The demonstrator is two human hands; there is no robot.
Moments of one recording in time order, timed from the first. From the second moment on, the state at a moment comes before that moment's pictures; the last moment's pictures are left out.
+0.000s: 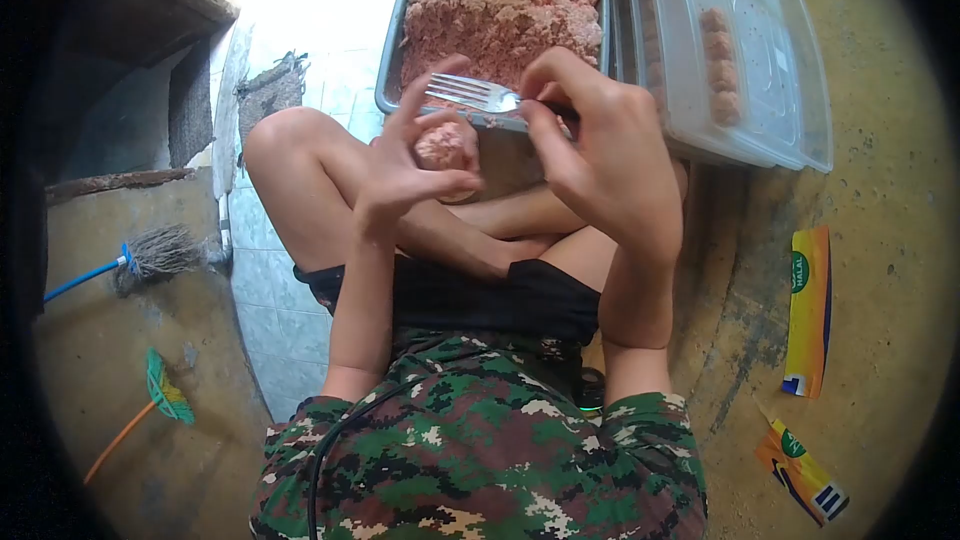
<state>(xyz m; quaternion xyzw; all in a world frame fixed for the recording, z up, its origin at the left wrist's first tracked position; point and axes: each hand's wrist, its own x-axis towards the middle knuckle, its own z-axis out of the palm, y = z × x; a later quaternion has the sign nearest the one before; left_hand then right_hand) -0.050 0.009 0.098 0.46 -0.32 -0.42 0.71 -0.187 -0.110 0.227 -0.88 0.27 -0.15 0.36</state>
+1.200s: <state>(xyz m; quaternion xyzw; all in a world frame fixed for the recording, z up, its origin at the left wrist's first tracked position) -0.051 0.010 0.110 0.48 -0.37 -0.41 0.68 -0.198 -0.100 0.222 -0.90 0.24 -0.15 0.32</state>
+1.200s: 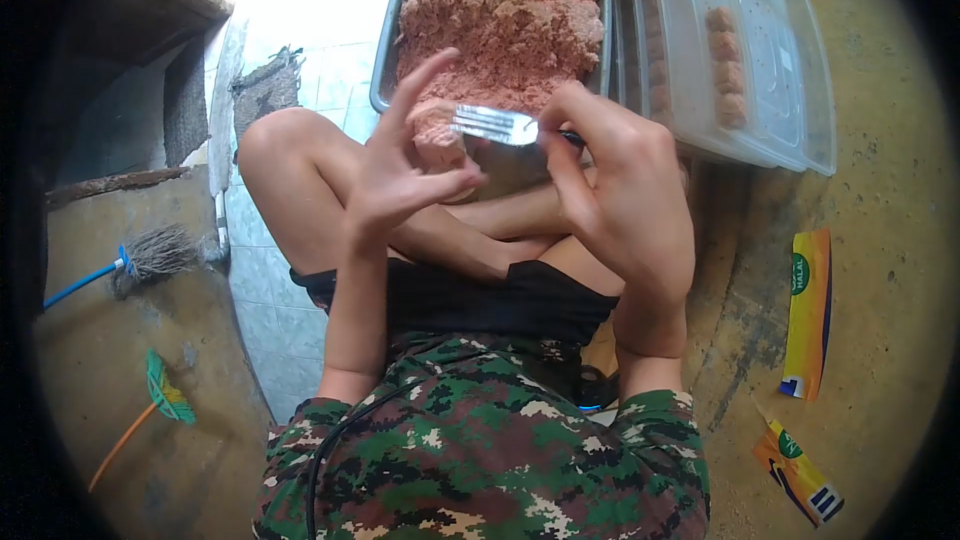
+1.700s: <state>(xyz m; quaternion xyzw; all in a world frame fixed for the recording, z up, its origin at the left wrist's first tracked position) -0.042 0.023 0.122 0.40 -0.32 -0.55 0.66 -0.205 -0.141 0.194 -0.90 0.23 -0.17 0.33</state>
